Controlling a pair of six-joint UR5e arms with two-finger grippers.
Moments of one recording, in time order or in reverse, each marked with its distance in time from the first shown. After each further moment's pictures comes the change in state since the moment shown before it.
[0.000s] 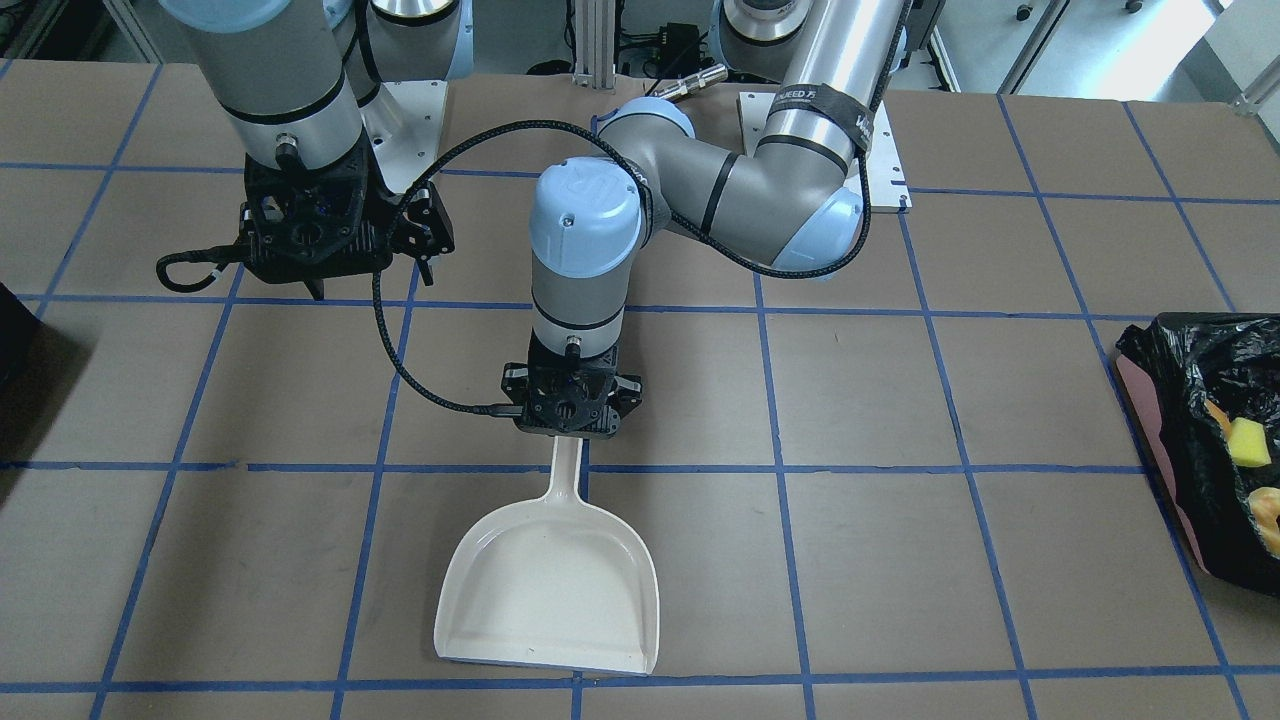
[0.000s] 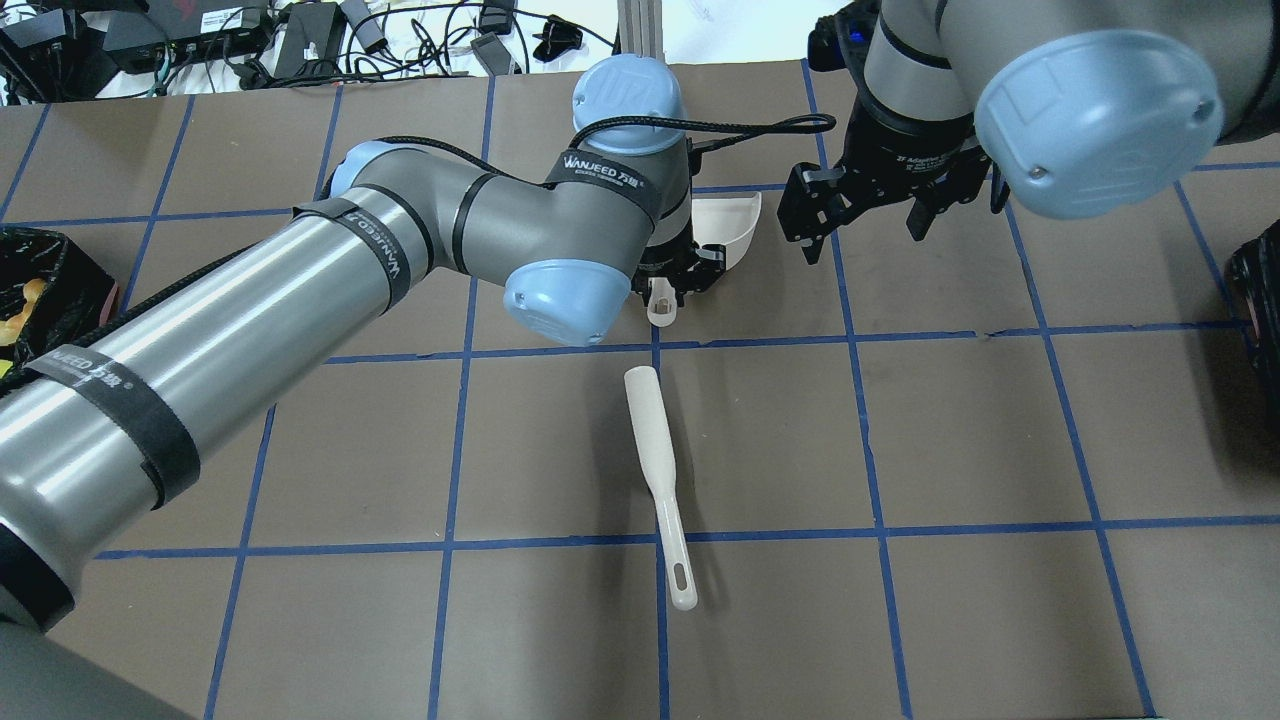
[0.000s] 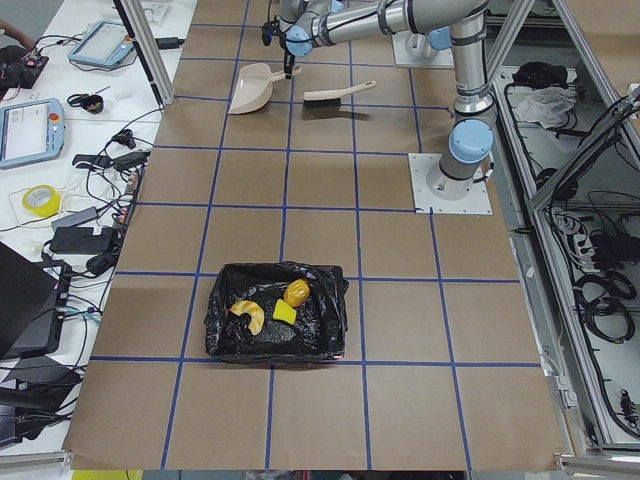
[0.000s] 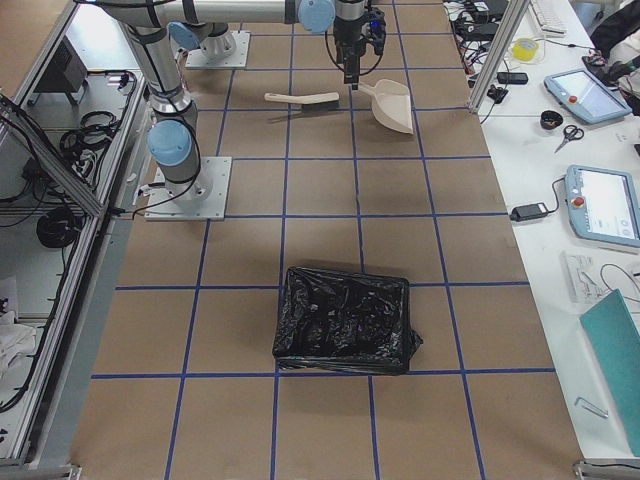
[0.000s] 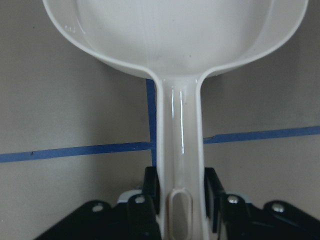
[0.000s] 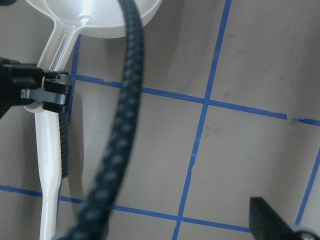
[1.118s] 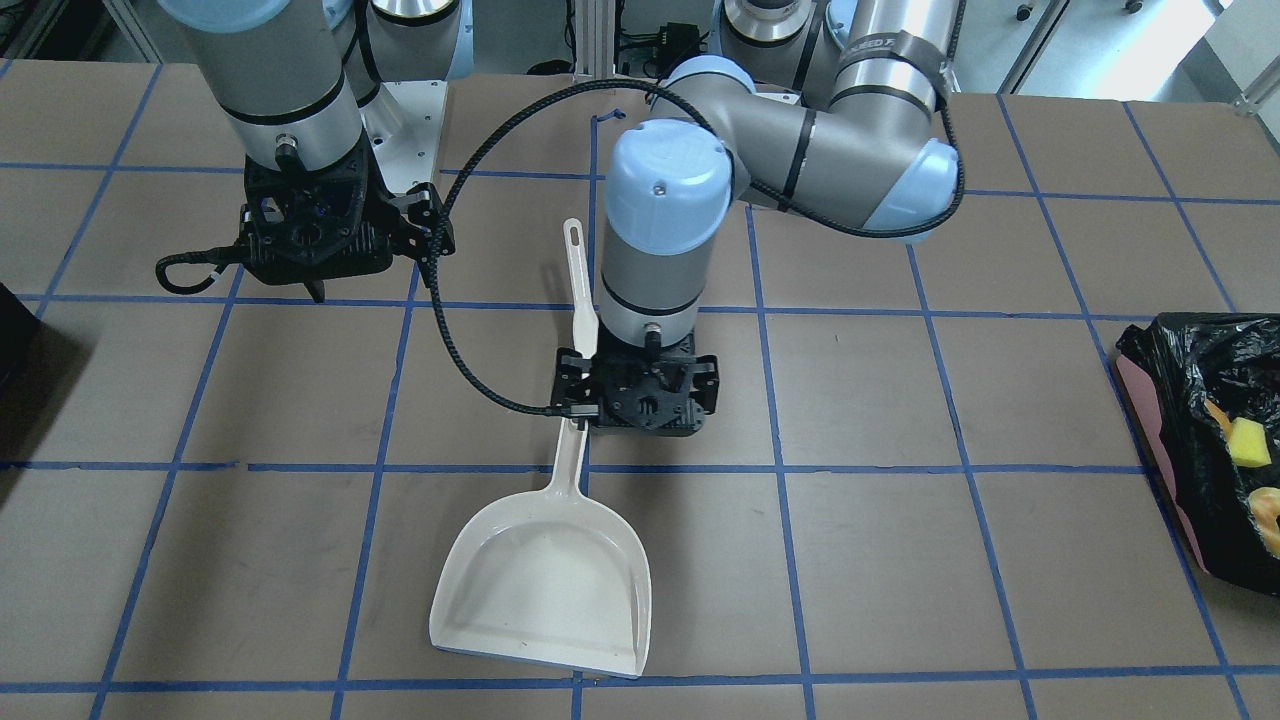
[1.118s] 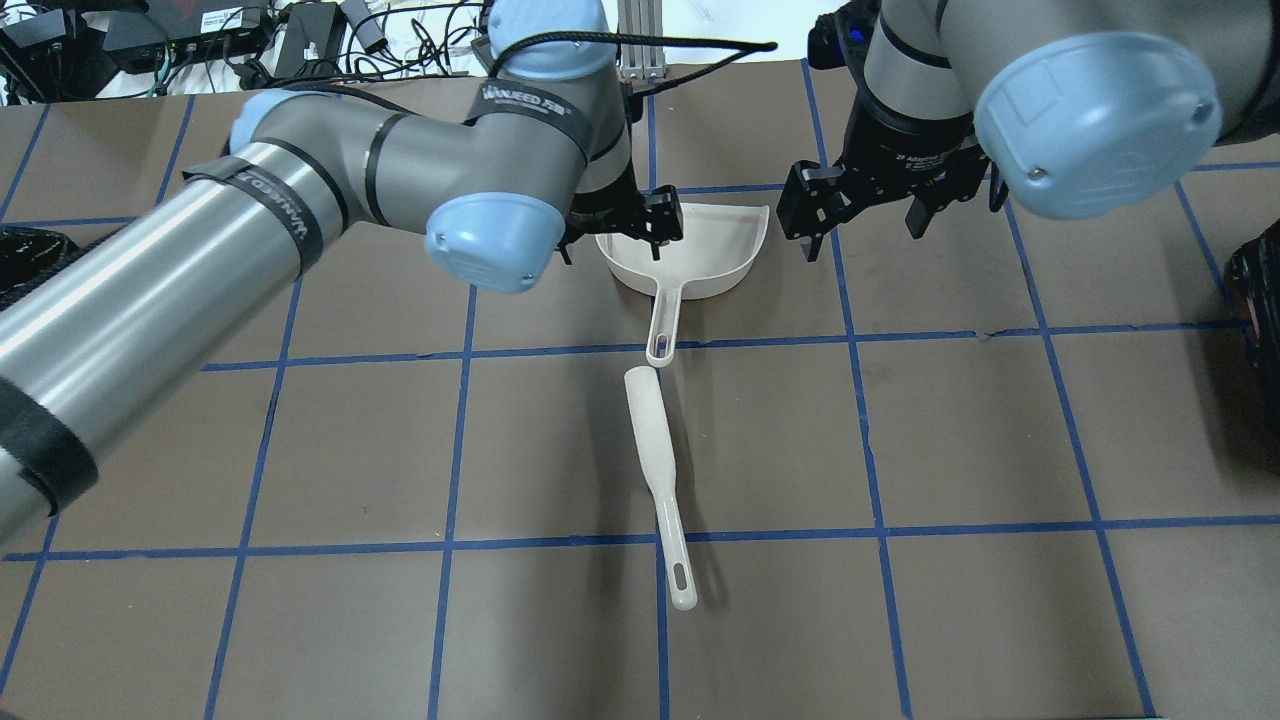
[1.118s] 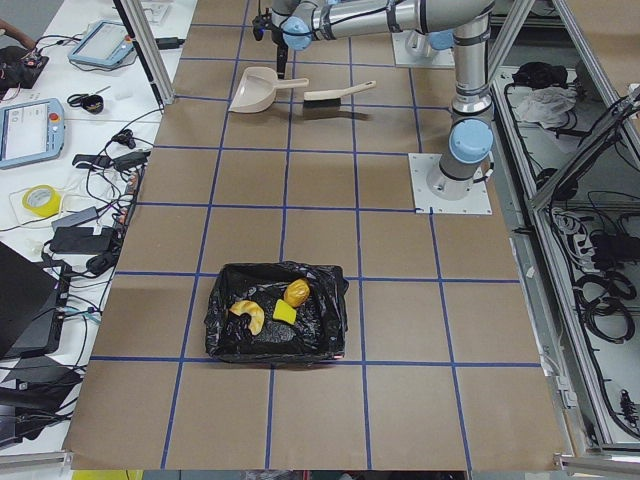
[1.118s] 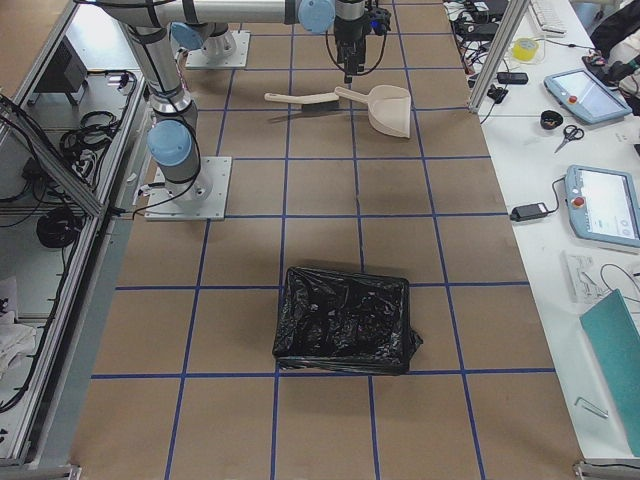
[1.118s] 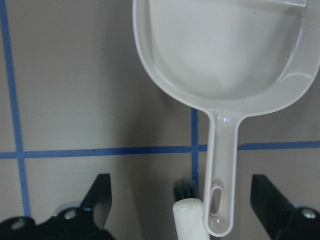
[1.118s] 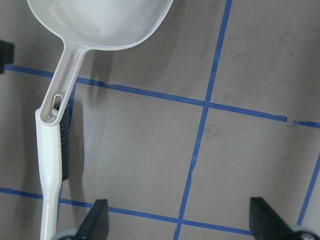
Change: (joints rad) left arm 0.121 0.087 0.048 -0.136 0.006 0.047; right arm 0.000 0.000 0.001 -0.009 0.003 0.000
